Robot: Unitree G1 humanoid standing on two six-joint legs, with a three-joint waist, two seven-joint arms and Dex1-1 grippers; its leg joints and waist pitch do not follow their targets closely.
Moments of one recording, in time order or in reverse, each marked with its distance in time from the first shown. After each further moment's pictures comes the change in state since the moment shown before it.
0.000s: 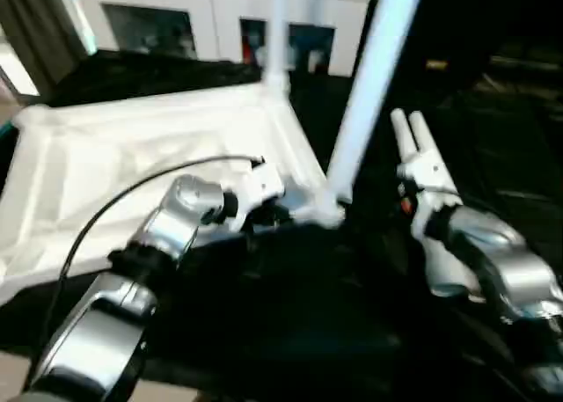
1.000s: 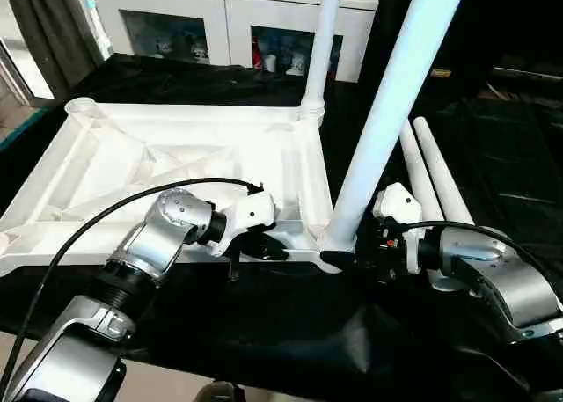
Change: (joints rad) left arm 0.063 0.057 -0.027 -0.111 -0.012 0.030 -0.109; right arm -0.001 0.021 0.109 -0.016 -0.072 -0.005 0.049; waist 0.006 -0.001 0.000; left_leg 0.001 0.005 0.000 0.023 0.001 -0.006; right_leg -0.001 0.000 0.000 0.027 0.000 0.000
